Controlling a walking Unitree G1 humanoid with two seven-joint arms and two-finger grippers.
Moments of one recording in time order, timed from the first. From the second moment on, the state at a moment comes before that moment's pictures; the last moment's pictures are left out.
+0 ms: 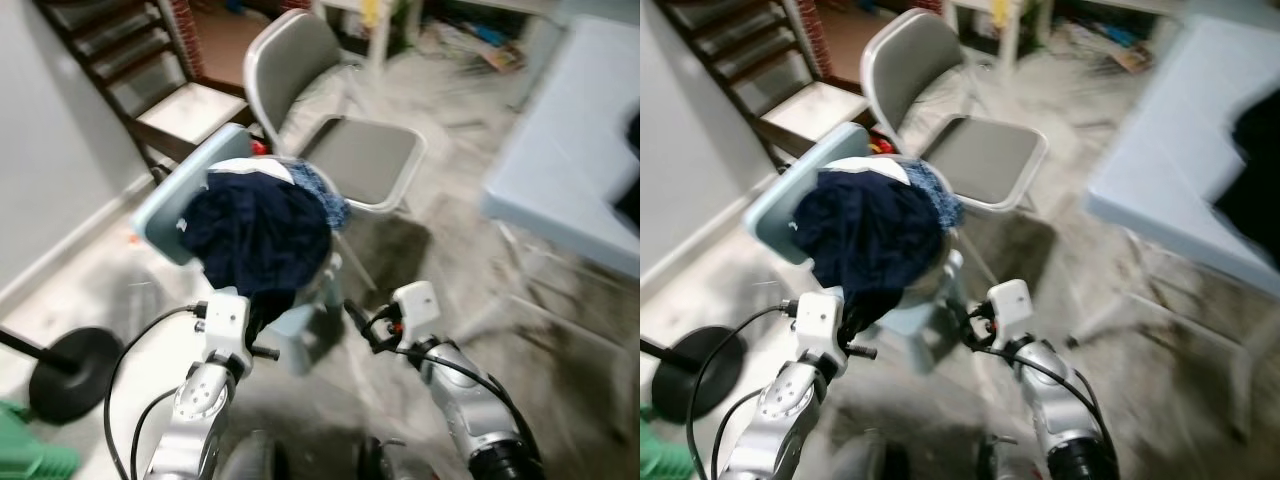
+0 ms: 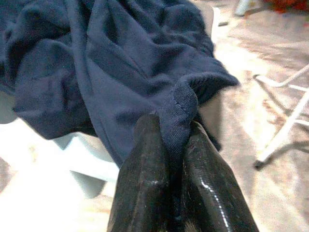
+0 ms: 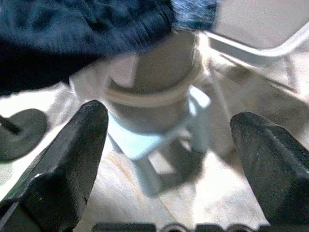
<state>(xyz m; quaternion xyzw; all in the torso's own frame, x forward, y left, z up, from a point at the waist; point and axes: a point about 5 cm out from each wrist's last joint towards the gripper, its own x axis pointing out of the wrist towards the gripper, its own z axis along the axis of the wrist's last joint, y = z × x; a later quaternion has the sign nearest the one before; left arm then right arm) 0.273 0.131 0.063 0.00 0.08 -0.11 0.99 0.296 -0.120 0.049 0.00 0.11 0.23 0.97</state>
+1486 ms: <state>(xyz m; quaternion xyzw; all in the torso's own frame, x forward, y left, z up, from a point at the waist) 0.271 0.122 0.081 0.01 0.05 -0.17 0.98 0.309 -0.130 0.067 0.02 0.06 0.14 0.99</state>
